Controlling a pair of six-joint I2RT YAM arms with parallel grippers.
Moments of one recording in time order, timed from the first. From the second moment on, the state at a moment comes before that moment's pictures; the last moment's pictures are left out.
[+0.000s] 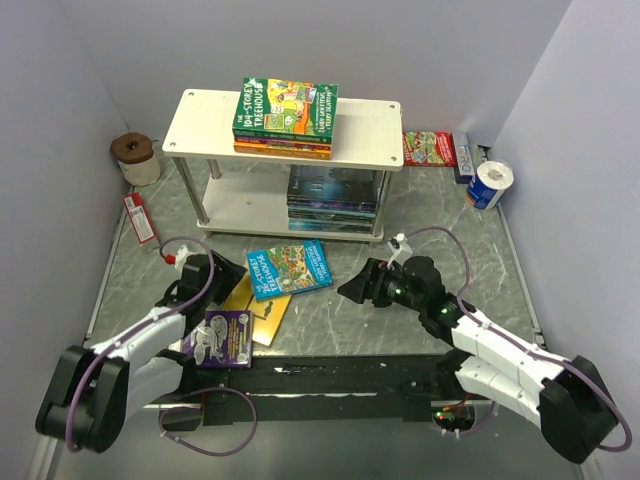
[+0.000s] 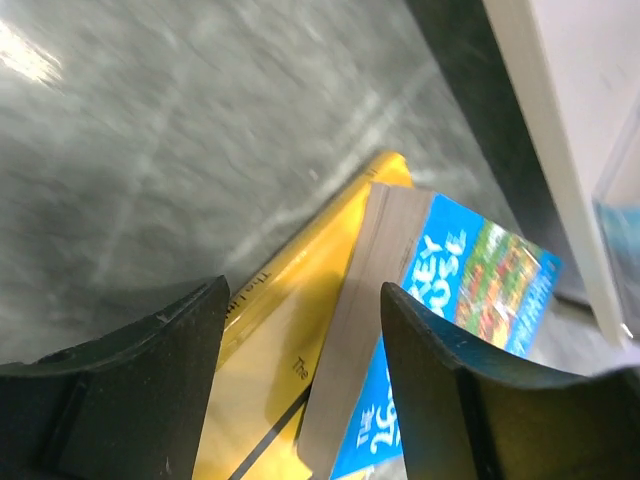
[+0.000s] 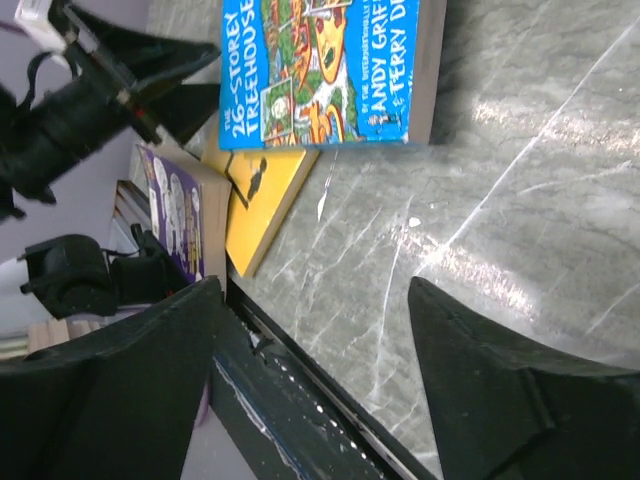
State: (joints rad) left arm -0.29 1.07 0.29 0.08 -0.12 -1.09; right arm 0.60 0.87 0.33 0.10 -0.29 0.81
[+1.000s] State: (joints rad) left arm -0.35 1.13 0.25 0.25 0.07 -1.01; right arm 0.55 1.64 0.34 0.87 -0.39 0.99
